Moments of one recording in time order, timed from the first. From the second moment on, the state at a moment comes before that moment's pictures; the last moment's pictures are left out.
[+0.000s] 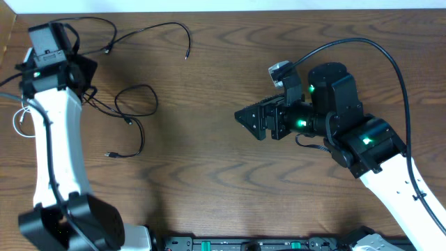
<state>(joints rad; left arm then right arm) 0.30 1.61 1.54 -0.94 -0.20 -0.85 0.52 1.25 1.23 -0.60 -0.53 0.41</state>
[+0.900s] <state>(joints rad) 0.30 1.92 1.25 -0.67 -0.02 -0.66 0.52 1.25 1.23 -0.62 -0.53 0.41</state>
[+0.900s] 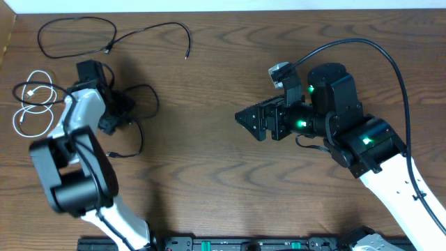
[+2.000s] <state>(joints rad) 0.39 1.83 1.26 -0.31 0.14 -0.75 0.52 1.25 1.23 -0.63 -0.51 0.41</state>
